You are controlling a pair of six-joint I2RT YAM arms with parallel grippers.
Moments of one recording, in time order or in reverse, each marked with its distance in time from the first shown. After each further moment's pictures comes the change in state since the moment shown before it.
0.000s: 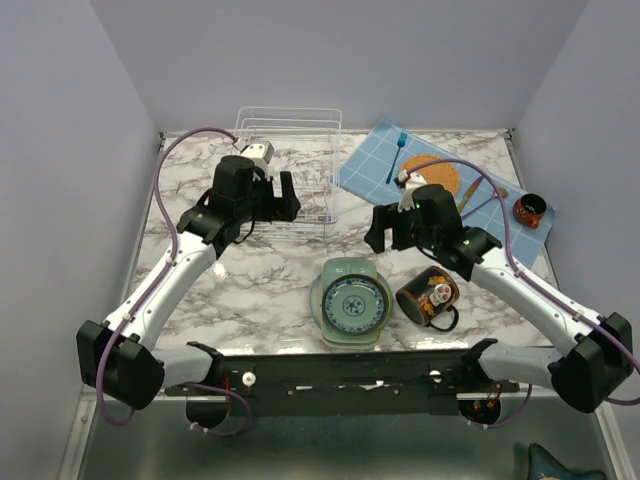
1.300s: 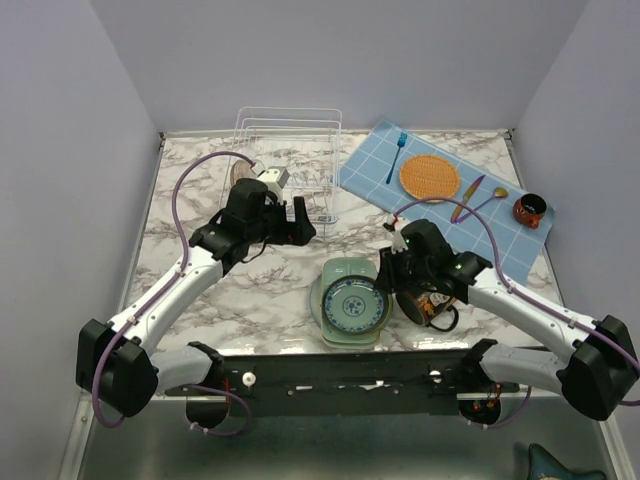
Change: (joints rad) left arm -0.079 -0.040 -0.190 0.088 0.108 -0.081; right arm 0.087 -0.077 -0.239 -0.088 -0.148 0.073
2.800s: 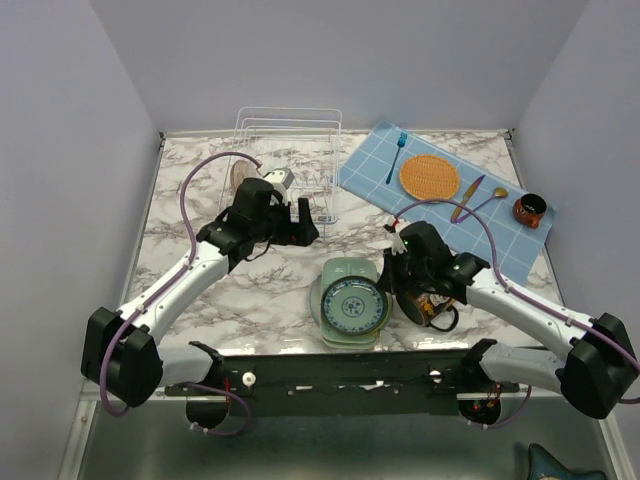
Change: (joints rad) left arm -0.008 0.055 0.000 0.021 0.015 -0.001; right arm 0.003 0.013 -0.017 0.011 0.031 0.020
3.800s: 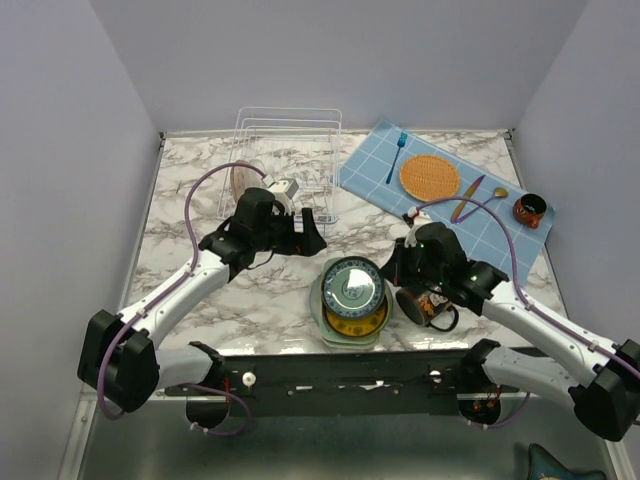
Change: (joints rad) left arm -0.026 -0.028 -0.087 0.072 0.092 -0.062; right arm 0.000 -0.140 -0.025 0.068 0.078 0.144
